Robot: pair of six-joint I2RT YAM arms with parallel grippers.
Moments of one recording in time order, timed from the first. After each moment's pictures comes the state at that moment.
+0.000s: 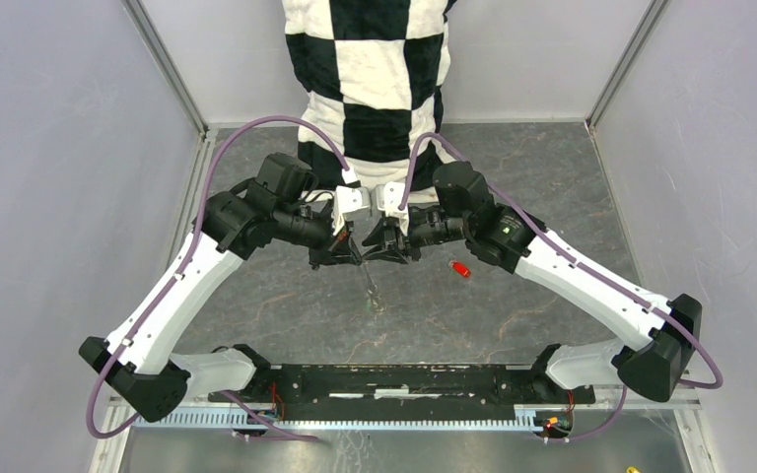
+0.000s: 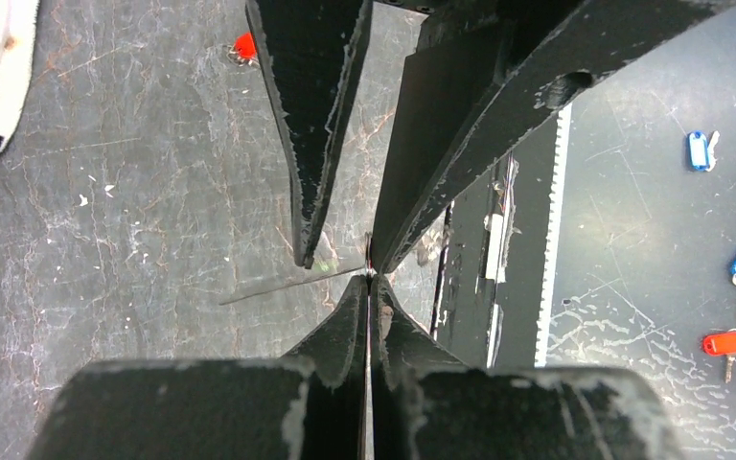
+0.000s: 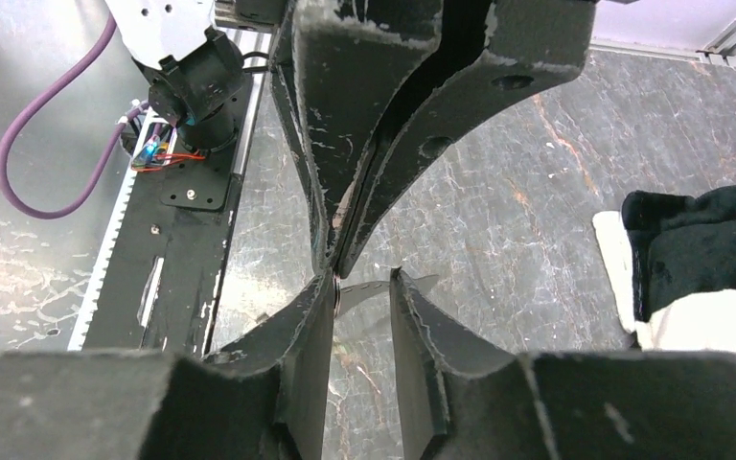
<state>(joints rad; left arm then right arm) -0.61 1.20 1.43 -1.07 0.71 0.47 0.85 1.32 1.27 -0.32 -0.71 -0.37</state>
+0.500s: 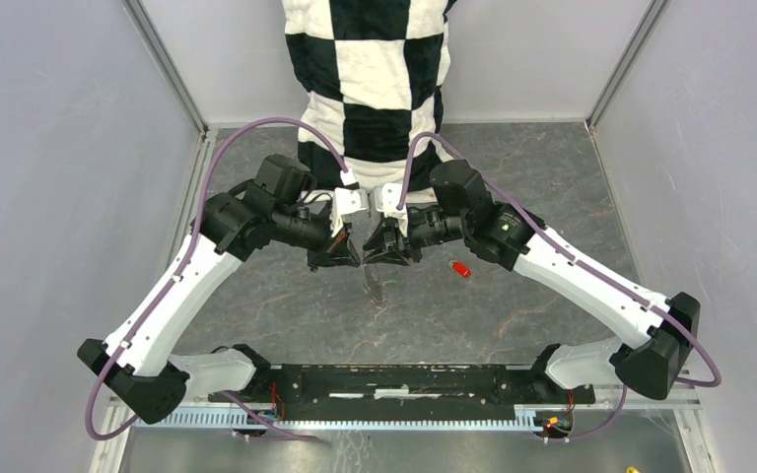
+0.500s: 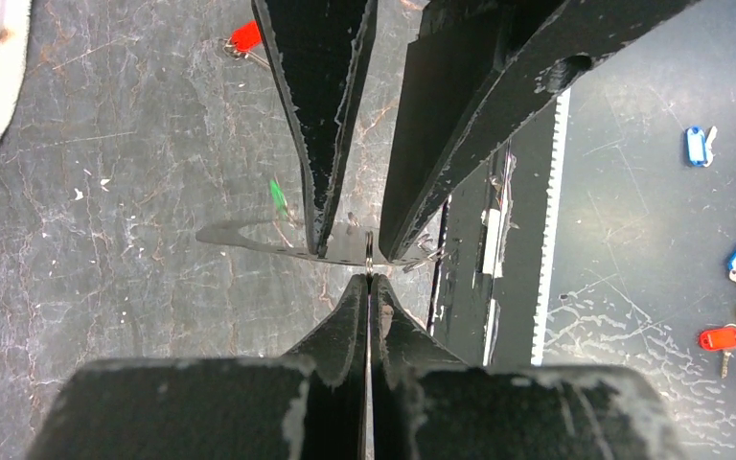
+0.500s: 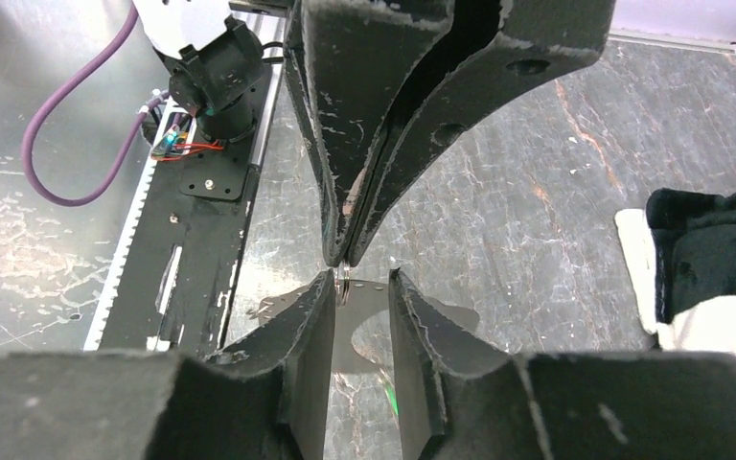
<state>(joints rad) -0.61 1.19 1.43 -1.08 0.71 0.47 0.85 1.33 1.30 -0.39 -0.73 -0.39</state>
